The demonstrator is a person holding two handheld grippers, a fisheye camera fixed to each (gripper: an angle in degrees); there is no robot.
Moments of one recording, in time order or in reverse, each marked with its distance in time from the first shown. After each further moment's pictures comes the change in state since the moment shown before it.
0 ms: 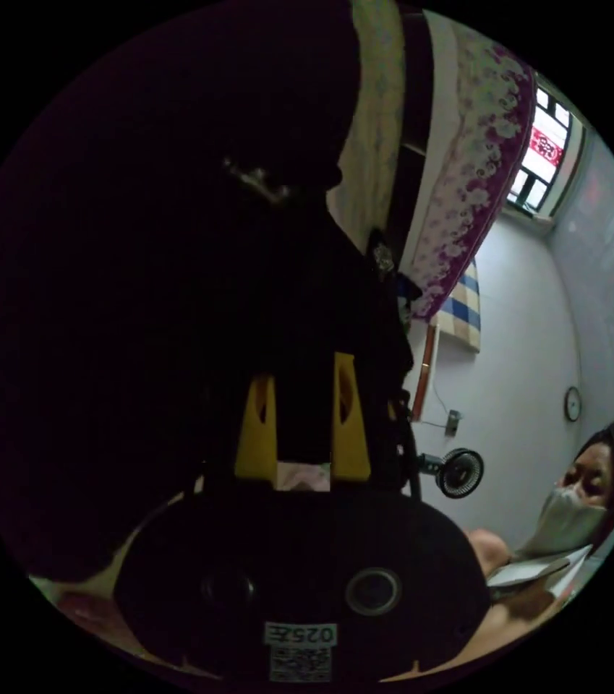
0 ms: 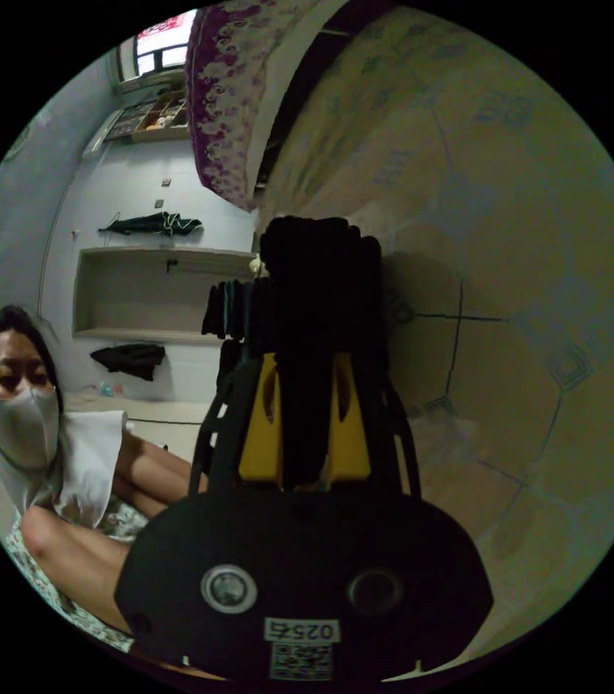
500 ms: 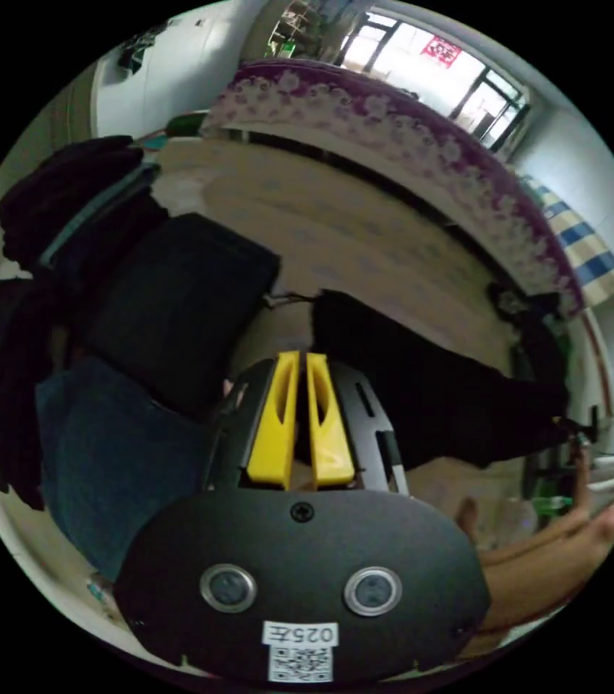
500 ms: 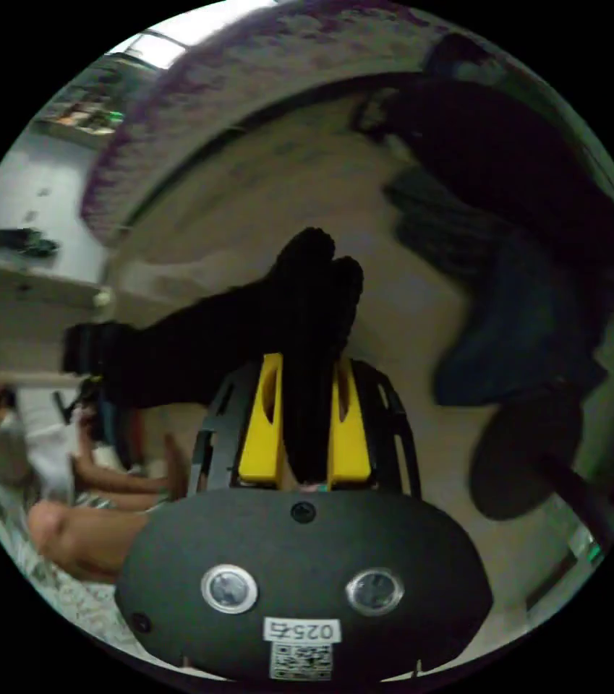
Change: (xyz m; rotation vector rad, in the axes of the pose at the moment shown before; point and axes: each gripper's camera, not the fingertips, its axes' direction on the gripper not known) left arm 0.167 0.012 -0.281 0.467 -0.938 0.412; right arm -0.029 0.034 -0.212 0.126 0.765 0.108
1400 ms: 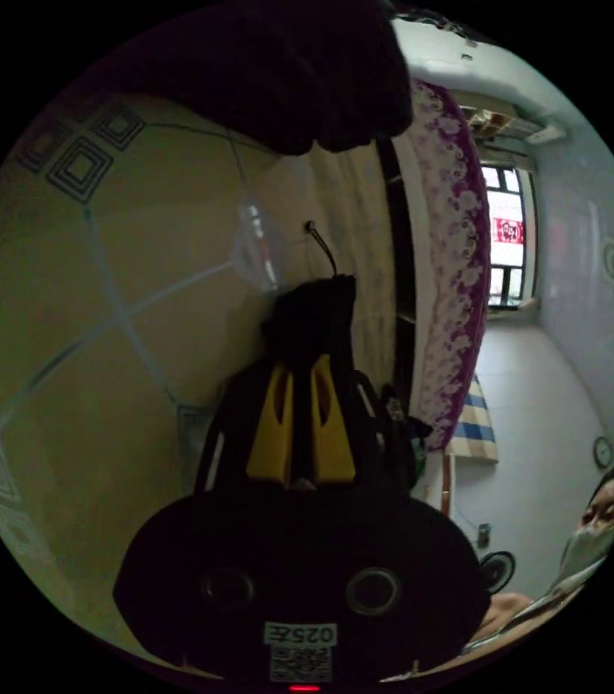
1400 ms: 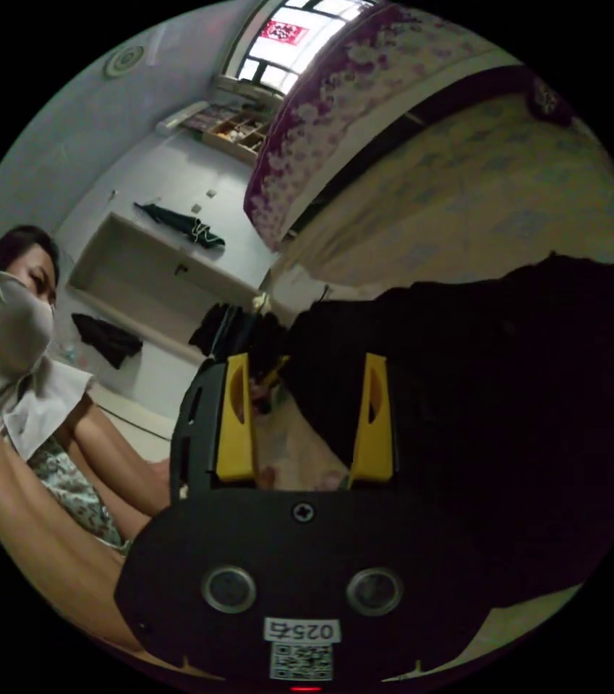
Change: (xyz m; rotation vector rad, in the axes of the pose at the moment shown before) left arm -0.008 0.142 0.229 0.096 0.656 -0.635; right arm -0.081 0.095 0.142 0.248 -0.673 -0.263
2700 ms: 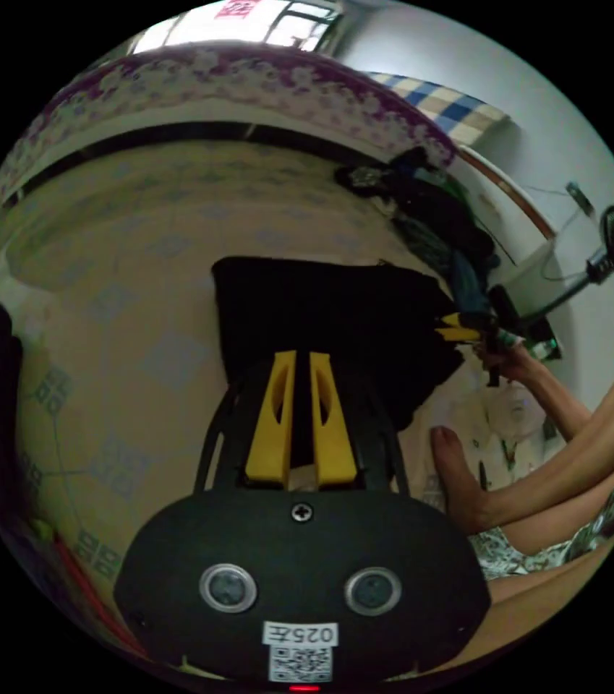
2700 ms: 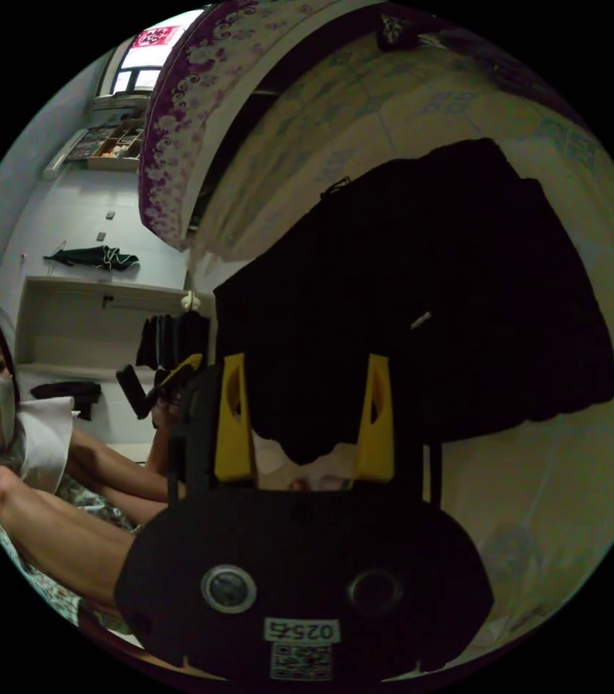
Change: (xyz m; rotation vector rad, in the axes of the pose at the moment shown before) left arm 0.087 0.438 0.159 -0.516 -0.356 1.071; right arm 0.084 -0.026 -0.079 -0.135 0.224 0.336
